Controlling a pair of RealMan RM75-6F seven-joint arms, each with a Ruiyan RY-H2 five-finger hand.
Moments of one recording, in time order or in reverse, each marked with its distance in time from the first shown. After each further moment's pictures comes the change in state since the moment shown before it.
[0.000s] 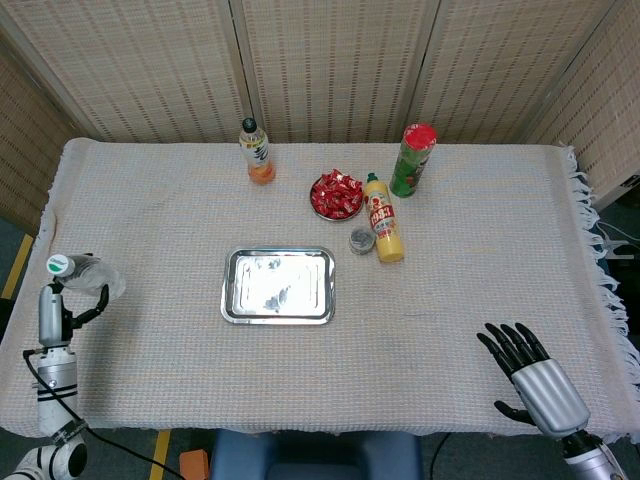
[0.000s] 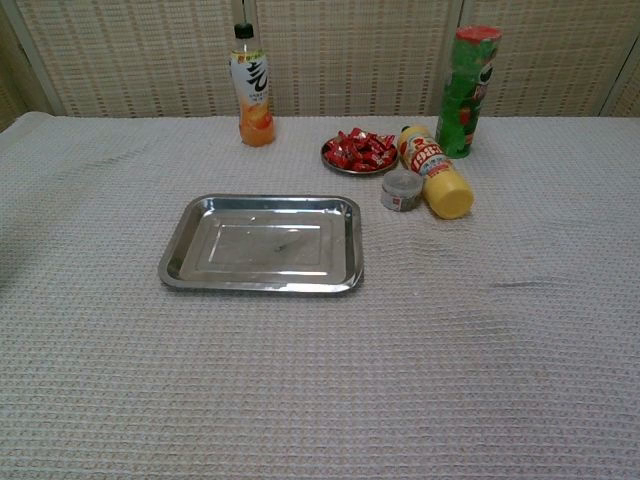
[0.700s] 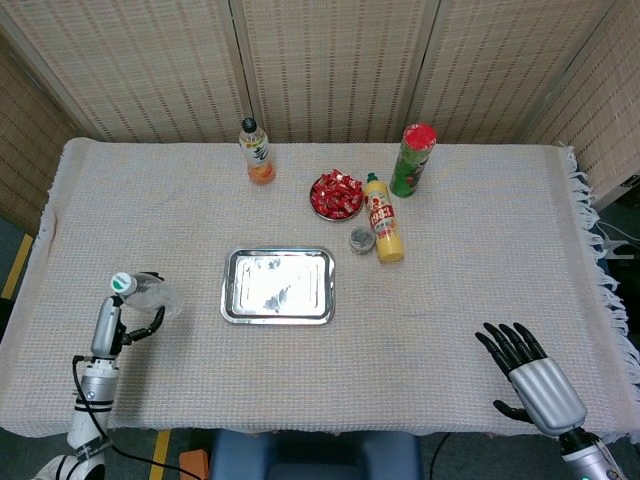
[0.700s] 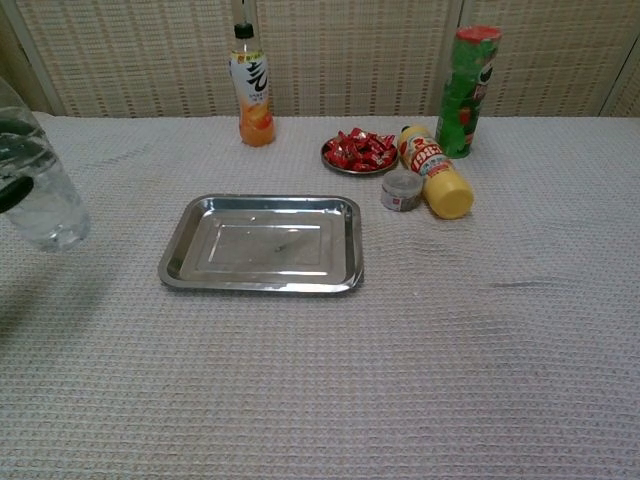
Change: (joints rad) left arm -0.007 0.036 0.102 -0.255 0.115 0.014 0.039; right arm 0.008 0.000 0.004 -0.010 0.024 -0.030 -0.012
